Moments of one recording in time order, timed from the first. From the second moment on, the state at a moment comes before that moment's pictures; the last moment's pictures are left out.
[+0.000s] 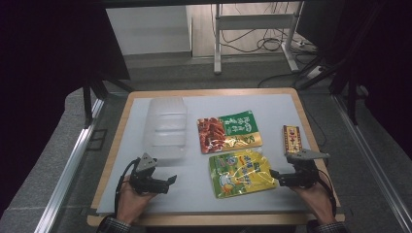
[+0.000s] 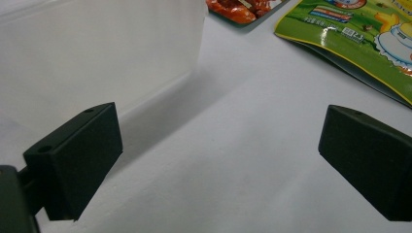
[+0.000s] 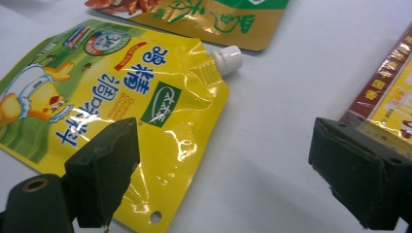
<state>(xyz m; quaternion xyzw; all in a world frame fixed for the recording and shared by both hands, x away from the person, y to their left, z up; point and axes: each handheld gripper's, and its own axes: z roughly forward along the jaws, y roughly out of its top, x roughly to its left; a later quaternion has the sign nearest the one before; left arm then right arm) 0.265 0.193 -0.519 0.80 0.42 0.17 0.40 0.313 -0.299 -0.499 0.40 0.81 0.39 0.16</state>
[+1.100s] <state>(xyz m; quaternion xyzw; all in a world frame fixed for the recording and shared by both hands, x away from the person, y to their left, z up) 0.261 0.189 -0.515 0.81 0.39 0.15 0.41 0.315 -0.297 -0.503 0.40 0.82 0.37 0.16</state>
